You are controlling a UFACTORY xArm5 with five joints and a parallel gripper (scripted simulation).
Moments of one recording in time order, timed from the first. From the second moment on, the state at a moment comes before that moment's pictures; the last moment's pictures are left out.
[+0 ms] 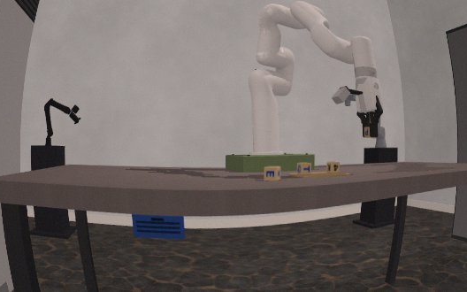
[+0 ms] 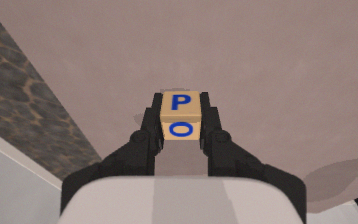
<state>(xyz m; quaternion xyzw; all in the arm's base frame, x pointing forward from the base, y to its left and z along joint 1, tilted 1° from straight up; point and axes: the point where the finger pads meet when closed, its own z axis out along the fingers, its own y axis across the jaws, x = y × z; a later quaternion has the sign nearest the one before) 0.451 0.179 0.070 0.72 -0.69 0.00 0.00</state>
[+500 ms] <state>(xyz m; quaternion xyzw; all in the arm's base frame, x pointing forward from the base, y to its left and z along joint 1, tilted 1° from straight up) 0.449 0.161 0.071 0.60 -0.80 0.00 0.00</state>
